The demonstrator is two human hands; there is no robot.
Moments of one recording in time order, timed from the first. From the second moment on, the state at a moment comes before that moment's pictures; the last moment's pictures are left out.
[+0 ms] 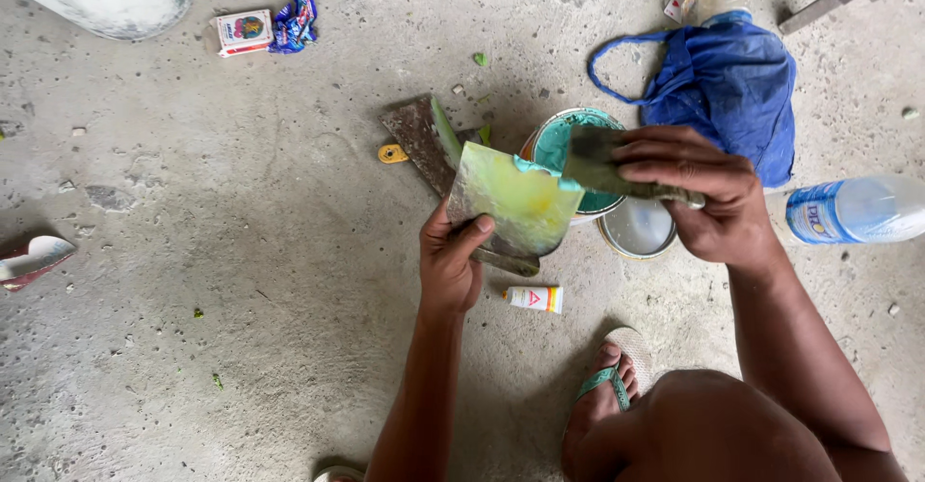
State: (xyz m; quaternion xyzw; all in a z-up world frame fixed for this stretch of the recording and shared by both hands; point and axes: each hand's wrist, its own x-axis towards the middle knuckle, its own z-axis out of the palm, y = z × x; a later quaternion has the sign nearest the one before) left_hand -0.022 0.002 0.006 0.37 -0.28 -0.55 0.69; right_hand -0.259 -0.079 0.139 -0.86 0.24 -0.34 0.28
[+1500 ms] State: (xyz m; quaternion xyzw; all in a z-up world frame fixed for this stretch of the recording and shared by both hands) left_hand -0.001 -0.009 0.056 0.26 -0.16 -0.41 0.86; right_hand -0.208 -0.117 0.148 -0.55 0.30 -0.33 0.70
